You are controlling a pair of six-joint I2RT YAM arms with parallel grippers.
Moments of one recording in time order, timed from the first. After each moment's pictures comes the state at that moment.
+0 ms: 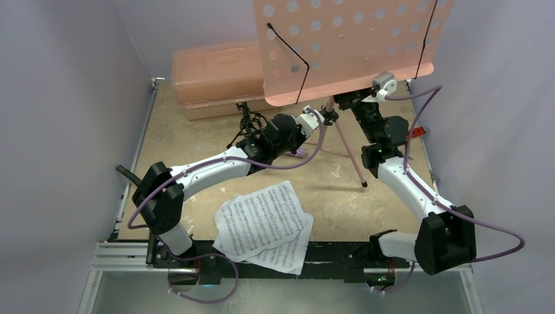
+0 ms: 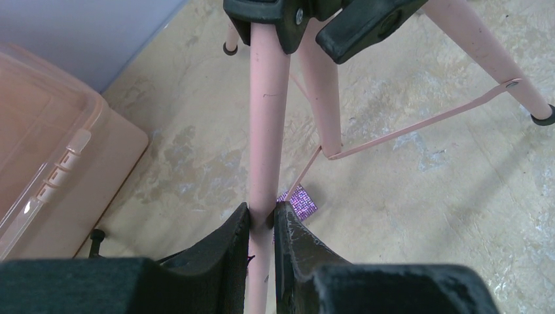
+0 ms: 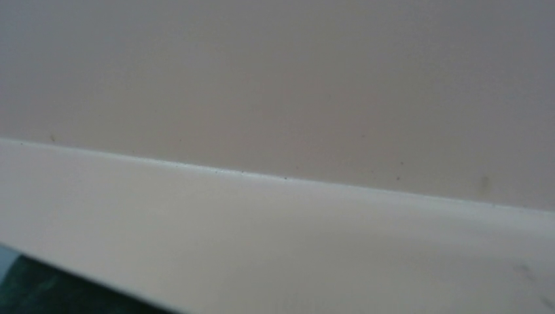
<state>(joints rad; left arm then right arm) -0.88 1.67 1.26 0.01 -0.17 0.21 0.28 1.25 0.88 1.01 -0.31 0.17</state>
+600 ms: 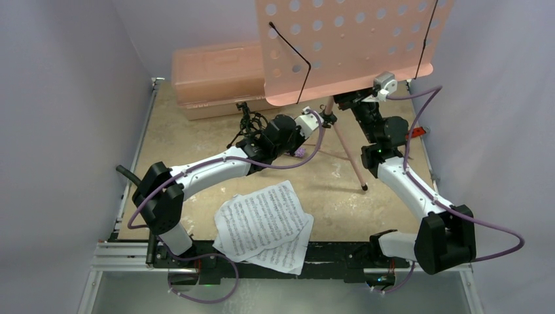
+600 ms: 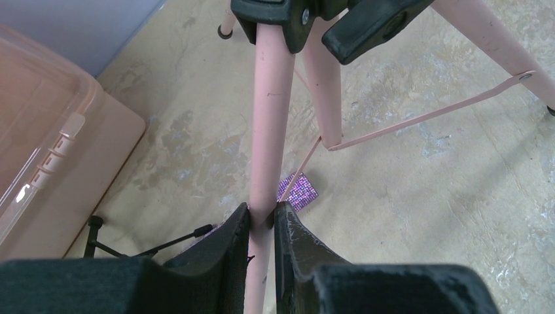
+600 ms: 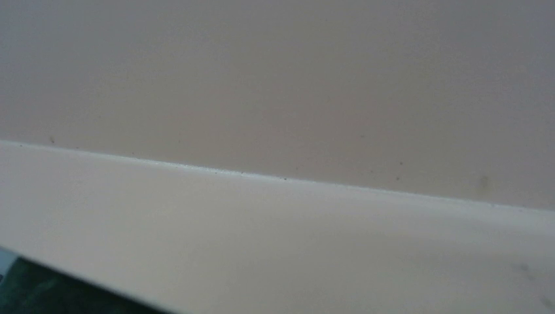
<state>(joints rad) -0.87 1.67 1.26 -0.03 -0.18 0.20 0.28 1.25 0.88 1.02 -0.30 0.20</state>
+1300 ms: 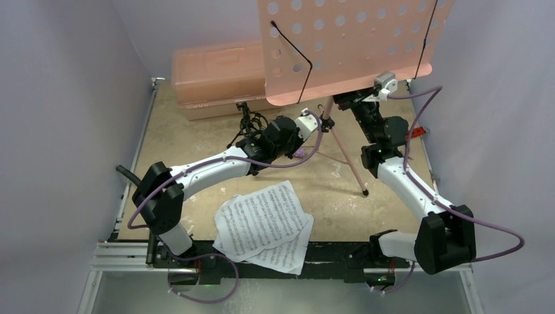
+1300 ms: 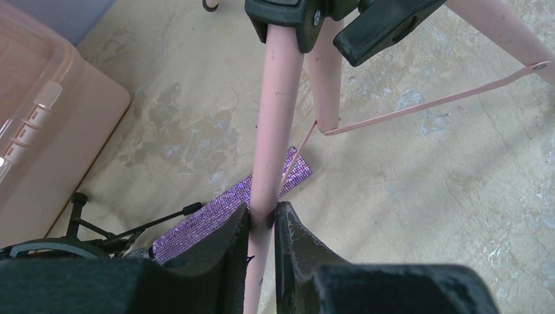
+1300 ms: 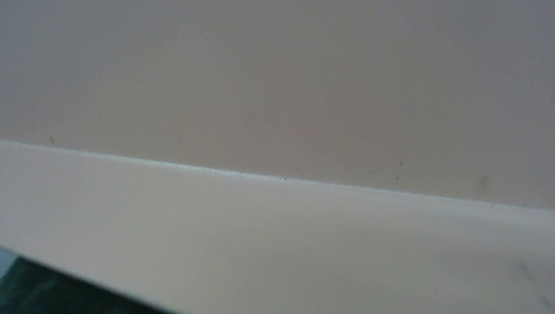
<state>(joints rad) -0.87 1.67 1.26 -0.11 -0.18 0.16 0.28 1.25 0.88 1.02 -0.30 0.23</state>
